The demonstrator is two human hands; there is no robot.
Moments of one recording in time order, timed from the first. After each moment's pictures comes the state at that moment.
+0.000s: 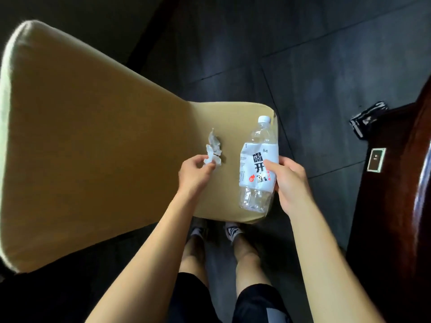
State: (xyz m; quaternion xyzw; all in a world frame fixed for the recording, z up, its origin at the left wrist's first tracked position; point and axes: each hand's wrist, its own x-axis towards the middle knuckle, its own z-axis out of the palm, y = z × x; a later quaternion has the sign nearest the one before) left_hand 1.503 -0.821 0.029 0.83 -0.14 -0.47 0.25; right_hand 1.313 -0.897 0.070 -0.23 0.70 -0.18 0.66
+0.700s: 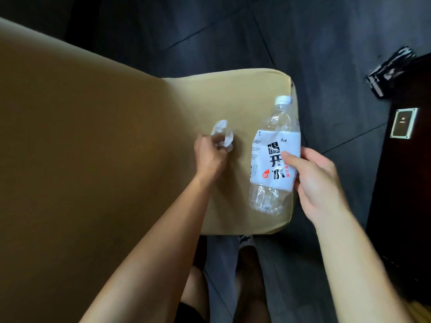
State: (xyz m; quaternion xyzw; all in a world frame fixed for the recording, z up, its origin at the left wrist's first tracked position) left_hand 1.509 -0.896 -0.129 0.82 -0.32 -0.45 0.15; right_hand 1.332 -0.916 -0.022 -0.18 0.74 -0.22 0.61
